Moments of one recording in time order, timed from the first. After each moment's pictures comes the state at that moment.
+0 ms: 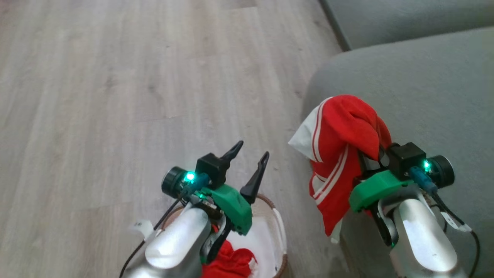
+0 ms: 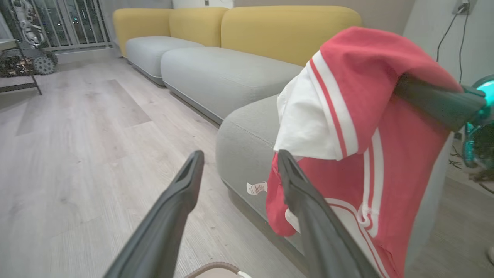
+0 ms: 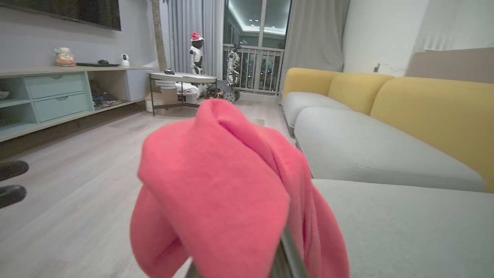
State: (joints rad) left arm -0.50 0.06 -0.83 0.58 -0.51 0.05 -0.25; right arm -0.29 -0.05 0.10 0.40 0.02 0.12 -0.26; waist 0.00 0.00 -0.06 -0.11
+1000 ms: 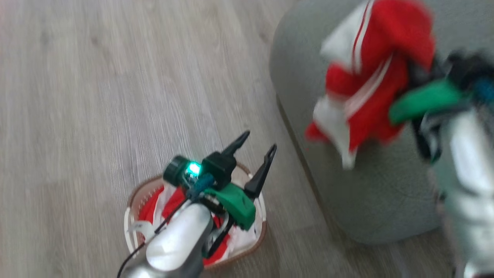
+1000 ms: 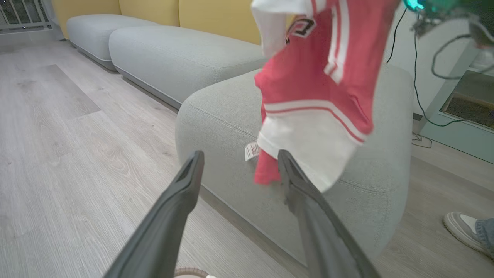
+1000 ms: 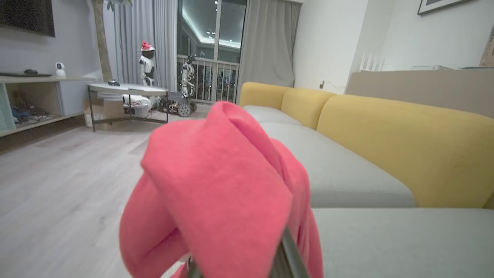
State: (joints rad) left arm -0.45 0.05 -0.75 0.49 -0.34 0.02 -0.25; right arm -0.59 -0.16 0.06 0.45 0.09 0.12 -0.25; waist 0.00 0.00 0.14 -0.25
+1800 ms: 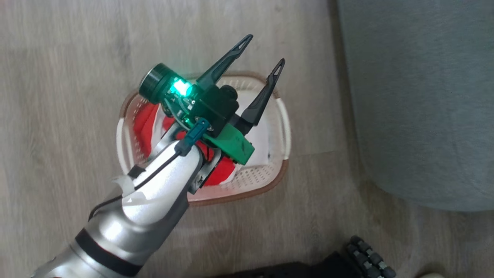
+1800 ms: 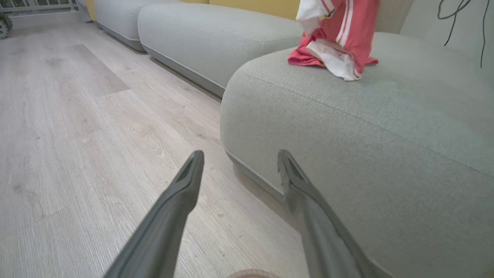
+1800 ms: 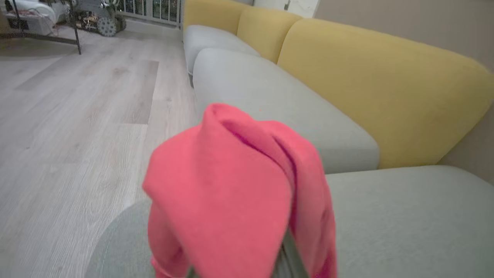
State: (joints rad) left arm -0.71 0.15 -0.75 0.26 -0.20 0.05 -0.21; right arm -1.33 -0.45 -0.13 0.99 0.10 0.12 -0.20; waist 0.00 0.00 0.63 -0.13
